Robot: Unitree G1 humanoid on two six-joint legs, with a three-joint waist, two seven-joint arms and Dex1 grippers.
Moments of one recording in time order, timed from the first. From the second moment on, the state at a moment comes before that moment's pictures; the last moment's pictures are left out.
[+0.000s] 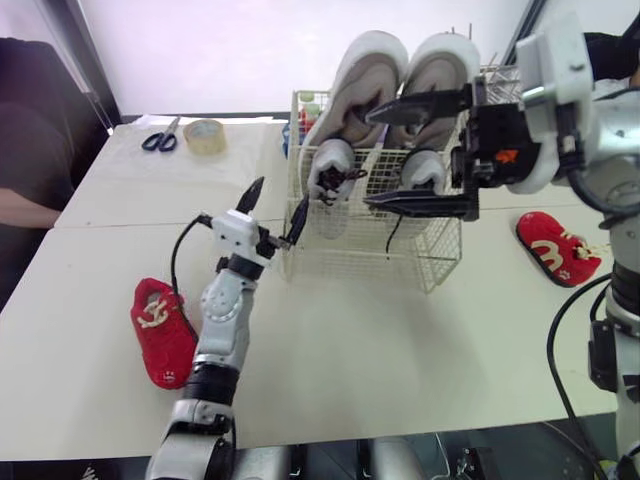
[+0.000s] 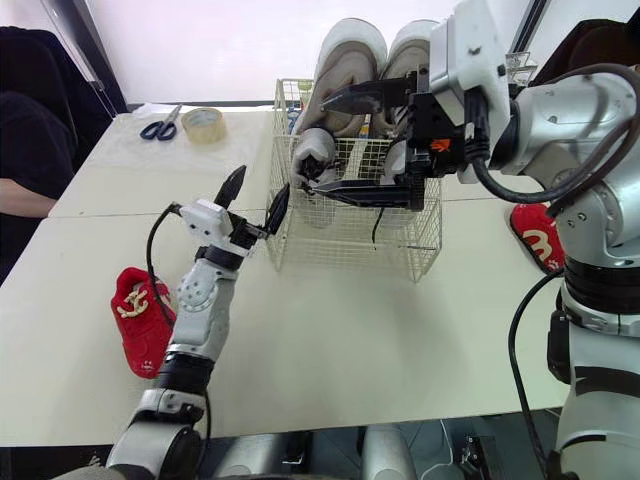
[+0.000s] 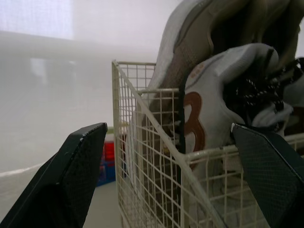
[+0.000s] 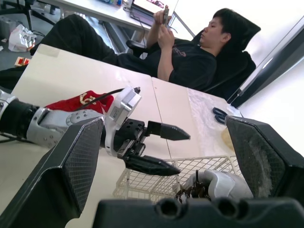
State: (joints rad) left arm -0.40 0.12 0.02 0.17 -0.23 -0.35 -0.42; right arm -0.99 -0.84 -0.03 -0.31 0.67 0.69 1.13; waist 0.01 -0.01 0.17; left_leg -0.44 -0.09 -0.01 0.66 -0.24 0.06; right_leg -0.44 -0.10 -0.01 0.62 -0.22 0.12
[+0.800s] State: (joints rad) left arm -0.42 0.80 0.29 -0.39 -1.12 0.73 -0.75; right arm -0.47 -1.09 -0.37 0.53 0.26 0.45 0.75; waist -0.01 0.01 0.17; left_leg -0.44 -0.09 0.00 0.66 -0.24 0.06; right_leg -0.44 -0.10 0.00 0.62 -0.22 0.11
